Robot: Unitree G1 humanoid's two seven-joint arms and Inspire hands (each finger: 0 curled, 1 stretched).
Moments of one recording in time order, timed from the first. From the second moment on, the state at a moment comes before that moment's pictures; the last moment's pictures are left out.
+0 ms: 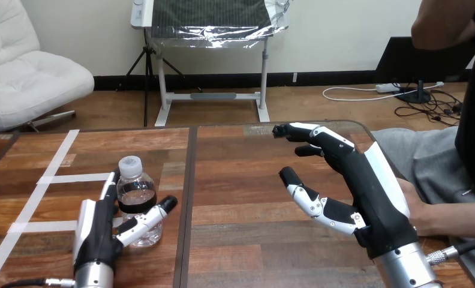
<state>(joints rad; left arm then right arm) -0.12 0.21 0.00 0.62 0.22 -0.26 0.19 0.15 -0.20 0.08 -0.14 -0.24 -0.43 0.08</state>
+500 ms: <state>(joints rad) -0.19 0.24 -0.02 0.66 0.27 -0.21 0.15 0.15 -0.20 0.08 -0.14 -0.24 -0.43 0.08</state>
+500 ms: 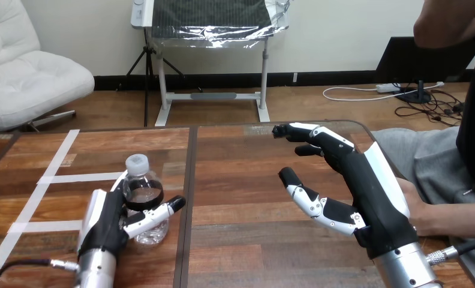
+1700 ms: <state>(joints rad) -0.29 0.18 -0.02 0.83 0.25 -0.27 0.30 0.15 -0.20 0.08 -0.14 -0.25 -0.43 0.08</state>
